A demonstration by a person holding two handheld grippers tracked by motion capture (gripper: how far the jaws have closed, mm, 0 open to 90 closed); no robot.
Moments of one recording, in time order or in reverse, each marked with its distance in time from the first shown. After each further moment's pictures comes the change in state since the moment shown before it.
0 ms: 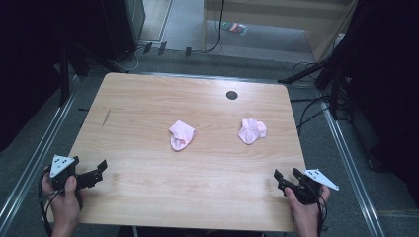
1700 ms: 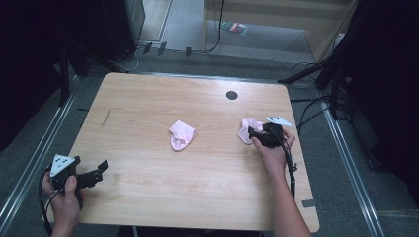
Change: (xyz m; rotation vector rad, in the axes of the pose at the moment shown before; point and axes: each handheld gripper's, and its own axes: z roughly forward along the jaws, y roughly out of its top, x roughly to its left) left arm 0.001 0.000 0.001 0.006 -0.029 0.000; right arm 0.057 0.096 0.144 0.096 -0.029 -0.122
